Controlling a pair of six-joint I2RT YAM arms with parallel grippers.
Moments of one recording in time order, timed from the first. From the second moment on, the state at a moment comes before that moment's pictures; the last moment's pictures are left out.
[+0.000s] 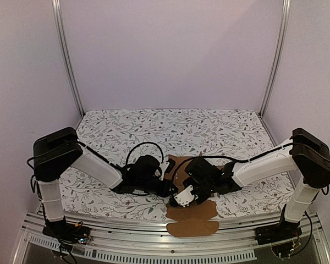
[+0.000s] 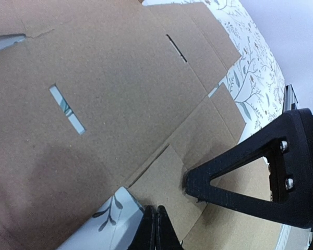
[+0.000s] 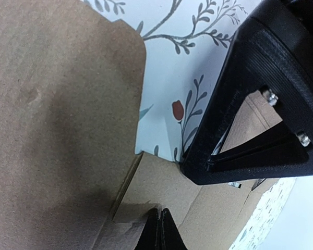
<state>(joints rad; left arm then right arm) -1.01 1.96 0.83 0.45 0.24 -0.61 1.08 1.77 0.87 -0.08 0.12 -1.13</state>
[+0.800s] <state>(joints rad) -1.01 1.99 0.81 0.61 0.30 -0.62 1.08 1.78 0.87 -0.06 0.14 -1.13</state>
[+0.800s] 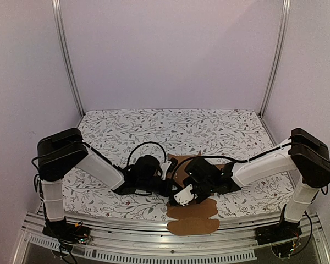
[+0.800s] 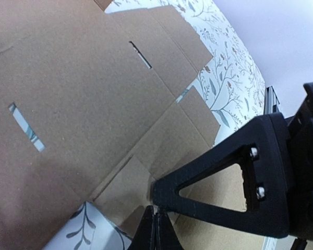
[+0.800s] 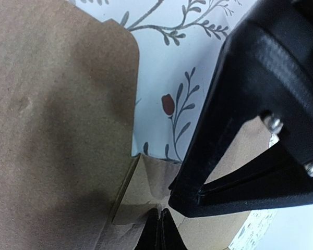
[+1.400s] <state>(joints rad) -1.02 2.06 1.04 0.31 0.20 -0.60 1.06 1.65 0.82 -0.19 0.18 -1.09</state>
